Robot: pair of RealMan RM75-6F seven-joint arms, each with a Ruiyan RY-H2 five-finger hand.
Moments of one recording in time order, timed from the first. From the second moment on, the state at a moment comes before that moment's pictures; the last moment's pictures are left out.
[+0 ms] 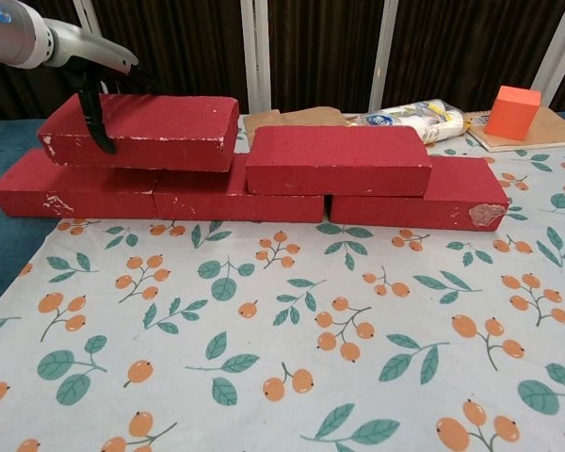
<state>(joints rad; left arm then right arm) -1.19 -1.26 -0.07 -1.21 0.62 0.39 0.38 0.10 -1.16 0.13 -1.84 -1.09 1.42 -0.36</state>
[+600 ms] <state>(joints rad) -1.20 -1.35 -0.03 -1.07 0.67 0.34 0.24 0.10 -1.17 0.14 -1.85 -1.08 1.45 -0.38</state>
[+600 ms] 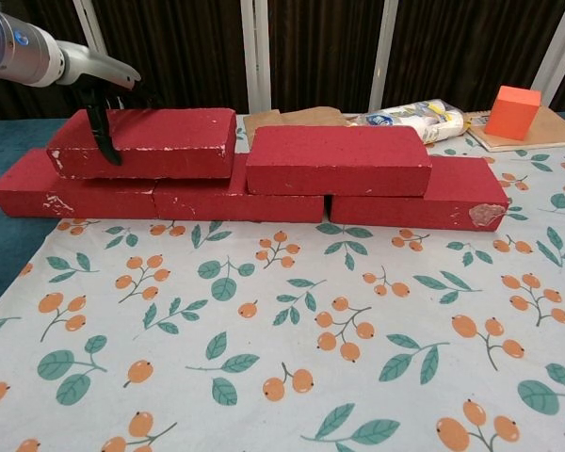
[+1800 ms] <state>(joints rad) -1.23 -1.40 -0.01 -1.02 0.80 0.33 0.14 0.09 -1.18 0.15 -1.85 -1.05 1.47 -0.39</state>
